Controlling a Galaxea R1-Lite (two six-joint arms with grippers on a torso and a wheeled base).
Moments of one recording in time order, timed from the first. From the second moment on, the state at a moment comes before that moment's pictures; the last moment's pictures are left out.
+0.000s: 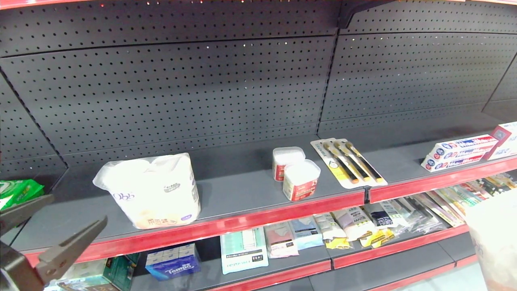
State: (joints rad) left arm -0.33 0.78 -0.34 -0.29 0.05 0.03; right arm -0.02 0.42 -0.27 0.10 -0.04 -0.20
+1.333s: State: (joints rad) left arm -0.32 0.44 -0.45 0.14 -0.12 0.02; right arm -0.01 0.48 -0.33 0.10 -0.06 -0.24
